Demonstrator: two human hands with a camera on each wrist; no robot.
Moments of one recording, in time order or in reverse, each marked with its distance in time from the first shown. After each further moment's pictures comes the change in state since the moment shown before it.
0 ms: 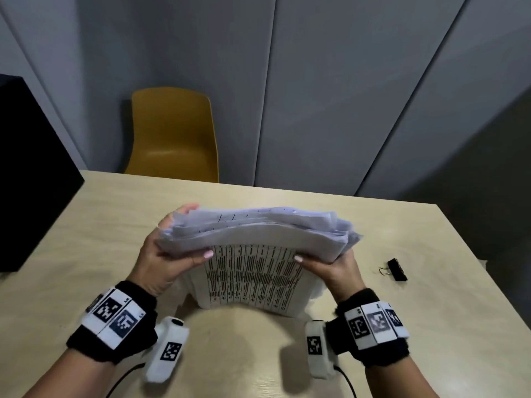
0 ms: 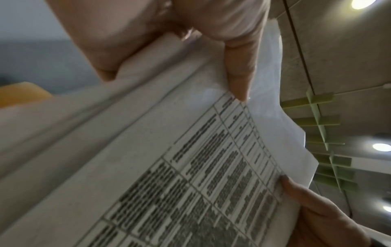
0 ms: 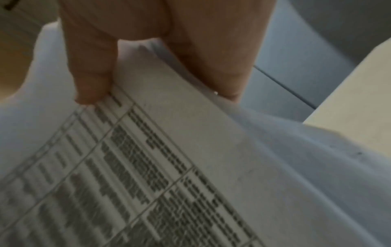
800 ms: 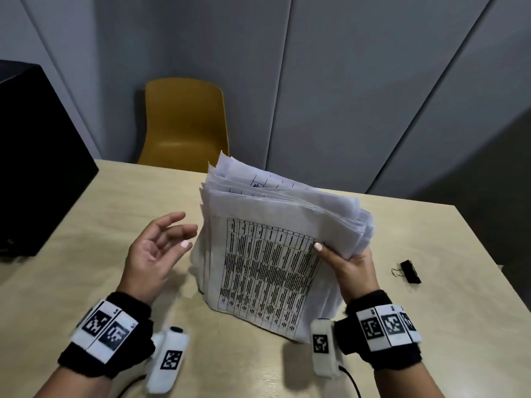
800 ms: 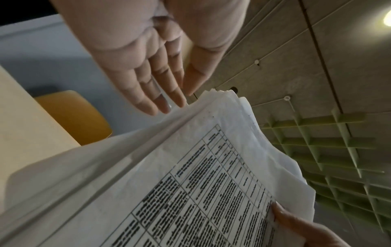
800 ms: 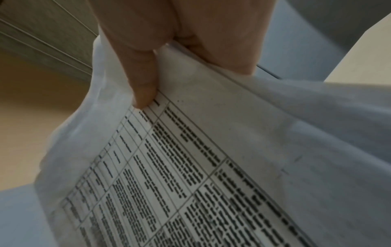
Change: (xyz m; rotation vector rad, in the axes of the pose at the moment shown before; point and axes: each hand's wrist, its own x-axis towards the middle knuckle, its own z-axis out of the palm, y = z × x) left_hand -0.020 -0.013 -0.022 0.027 0.220 -0.104; right_hand 0.001 0.006 0.004 0.104 0.113 0.010
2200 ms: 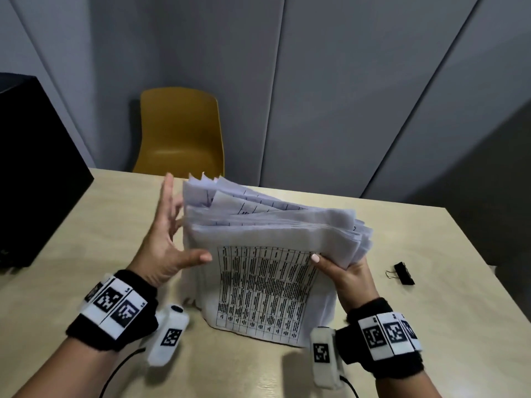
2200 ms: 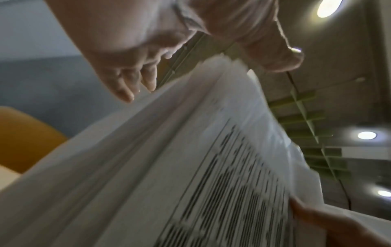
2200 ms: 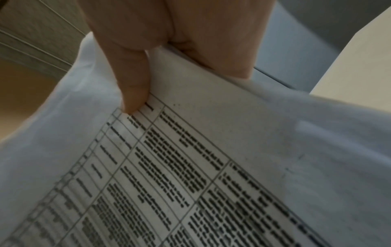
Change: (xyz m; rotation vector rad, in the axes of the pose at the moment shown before) left_hand 0.024 0.034 0.015 0.057 -0.295 0.078; right_hand -0.008 -0.005 -0.007 0.012 -0.087 0.034
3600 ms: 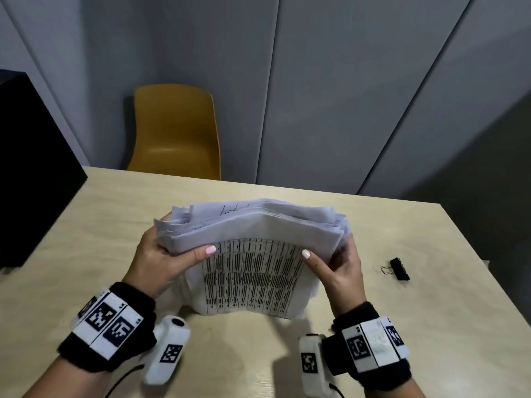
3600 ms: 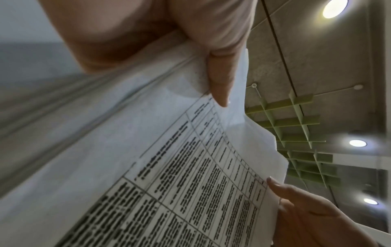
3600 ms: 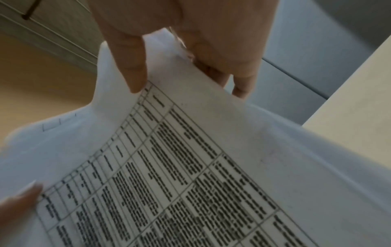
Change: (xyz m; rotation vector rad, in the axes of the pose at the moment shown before) left_hand -0.016 0.004 0.015 -0.010 0.087 0.052; right_hand -0.009 0.007 0.013 -0.059 0.071 -0.111
